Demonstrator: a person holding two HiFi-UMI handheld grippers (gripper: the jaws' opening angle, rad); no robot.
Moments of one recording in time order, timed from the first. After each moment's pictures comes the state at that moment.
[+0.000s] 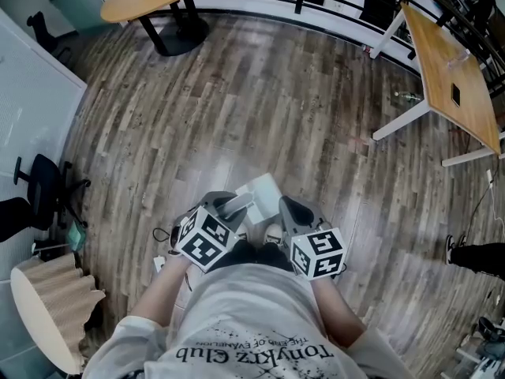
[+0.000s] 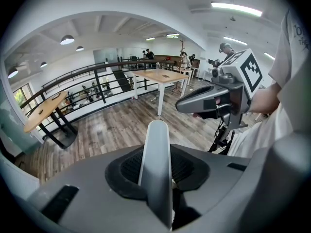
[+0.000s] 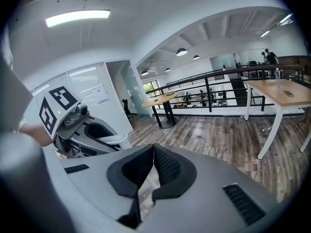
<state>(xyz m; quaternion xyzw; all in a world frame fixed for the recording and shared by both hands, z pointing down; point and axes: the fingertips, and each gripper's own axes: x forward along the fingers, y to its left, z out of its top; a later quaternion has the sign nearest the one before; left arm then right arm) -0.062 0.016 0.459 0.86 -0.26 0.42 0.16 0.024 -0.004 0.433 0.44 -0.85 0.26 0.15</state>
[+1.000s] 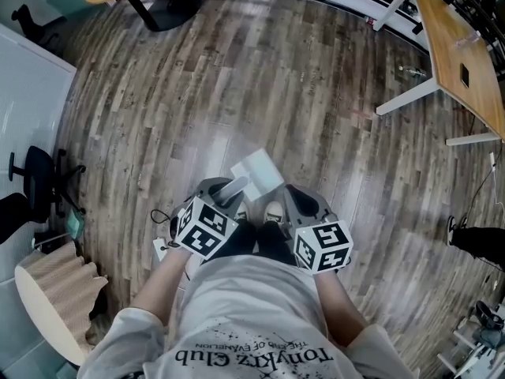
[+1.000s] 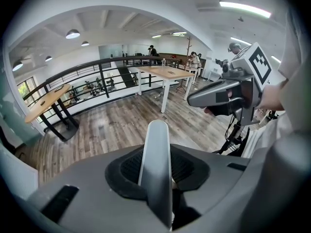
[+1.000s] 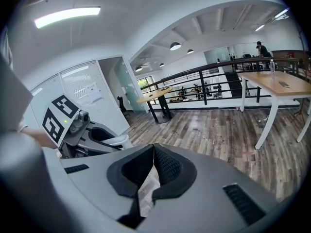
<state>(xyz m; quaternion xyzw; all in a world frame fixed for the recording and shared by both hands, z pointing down) -0.065 -0.003 0.508 0.84 -0.29 0.42 0.19 0.039 -0.013 0.469 0.45 -0.83 0.29 0.16</state>
